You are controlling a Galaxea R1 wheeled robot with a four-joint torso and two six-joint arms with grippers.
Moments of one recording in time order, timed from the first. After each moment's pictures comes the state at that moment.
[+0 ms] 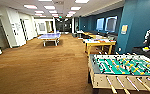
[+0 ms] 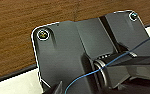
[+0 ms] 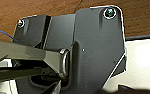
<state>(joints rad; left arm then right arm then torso) 1.51 3.03 -2.78 -0.06 -0.09 0.16 -1.57 3.04 -2.77 -0.23 0.13 0.07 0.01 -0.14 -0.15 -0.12</state>
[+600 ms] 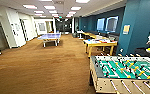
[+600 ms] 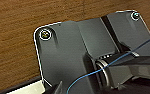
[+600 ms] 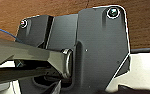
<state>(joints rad) 1.51 3.02 -2.78 -0.06 -0.09 0.16 -1.57 3.04 -2.76 -0.23 0.13 0.07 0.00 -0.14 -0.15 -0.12</state>
